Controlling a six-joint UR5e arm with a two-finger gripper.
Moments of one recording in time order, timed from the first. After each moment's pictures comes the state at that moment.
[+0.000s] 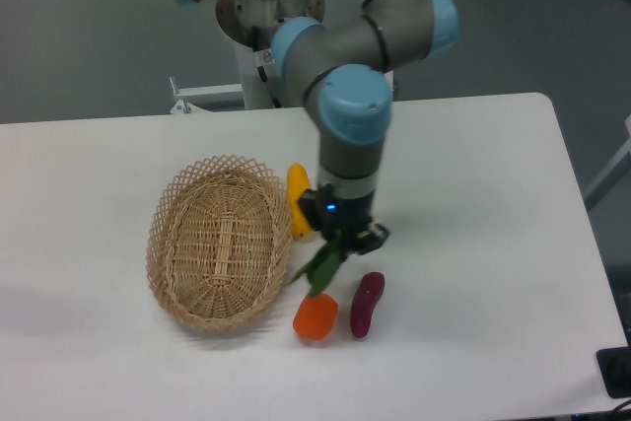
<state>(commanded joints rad) 2.51 -1.88 -1.66 -1.02 1.56 1.08</state>
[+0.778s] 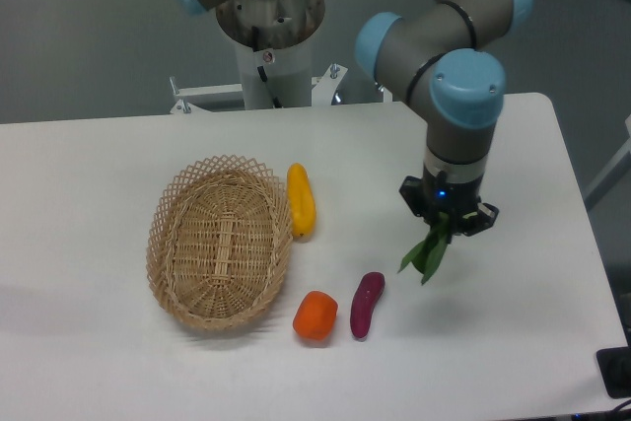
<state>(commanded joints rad) 2.63 -1.96 -1.56 -1.03 1.56 1.19</state>
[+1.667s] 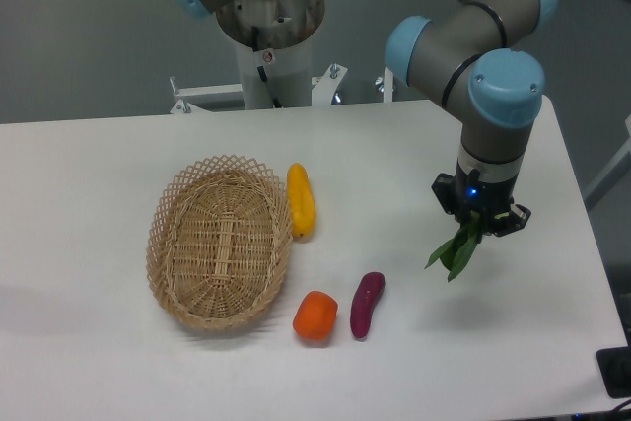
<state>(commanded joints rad) 2.67 -1.97 -1.55 -1.03 1.57 1.28</state>
